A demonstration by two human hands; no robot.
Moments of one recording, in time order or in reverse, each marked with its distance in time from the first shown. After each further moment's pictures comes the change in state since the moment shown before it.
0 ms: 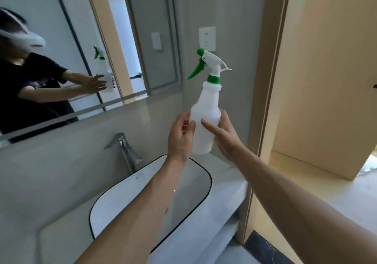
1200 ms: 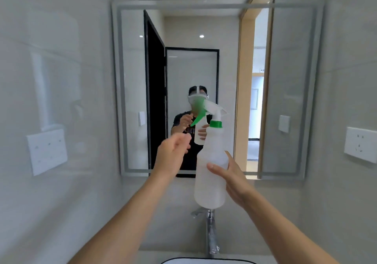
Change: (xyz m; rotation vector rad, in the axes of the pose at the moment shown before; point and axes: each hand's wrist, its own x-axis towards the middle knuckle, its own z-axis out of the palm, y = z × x) left_hand 0.078 0.139 -0.206 0.465 0.651 0.098; right_hand 0.144 -0.065 0.207 0.104 -0.842 -0.072
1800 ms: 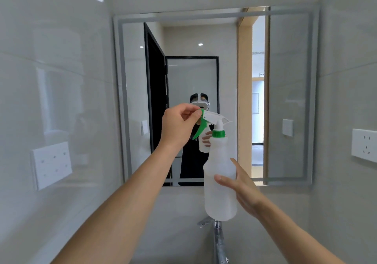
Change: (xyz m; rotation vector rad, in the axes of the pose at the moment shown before) left_hand 0.062 0.059 -0.006 0.010 0.114 0.316; right_hand -0.007 -0.002 -0.007 -0.065 -0.026 -0.010
